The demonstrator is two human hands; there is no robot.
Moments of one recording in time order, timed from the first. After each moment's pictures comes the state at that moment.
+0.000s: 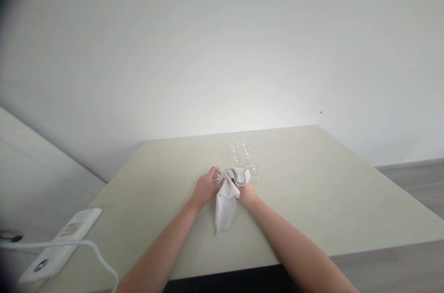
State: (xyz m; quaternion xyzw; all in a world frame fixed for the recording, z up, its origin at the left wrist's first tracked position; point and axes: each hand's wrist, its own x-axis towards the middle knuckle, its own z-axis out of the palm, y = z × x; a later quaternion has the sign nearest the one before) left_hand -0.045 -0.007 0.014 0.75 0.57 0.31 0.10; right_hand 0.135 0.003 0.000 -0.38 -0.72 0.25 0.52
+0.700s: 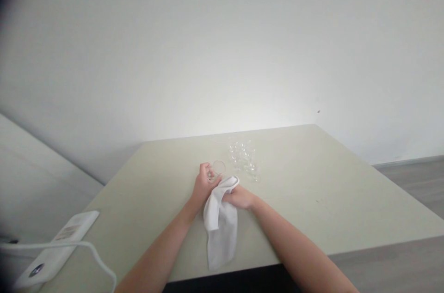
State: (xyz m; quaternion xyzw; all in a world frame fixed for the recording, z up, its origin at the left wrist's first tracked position) left_hand -0.041 -0.003 0.010 0.65 0.58 0.47 0.17; right_hand 0.129 -0.018 0.010 -0.27 -0.68 0.62 0.29
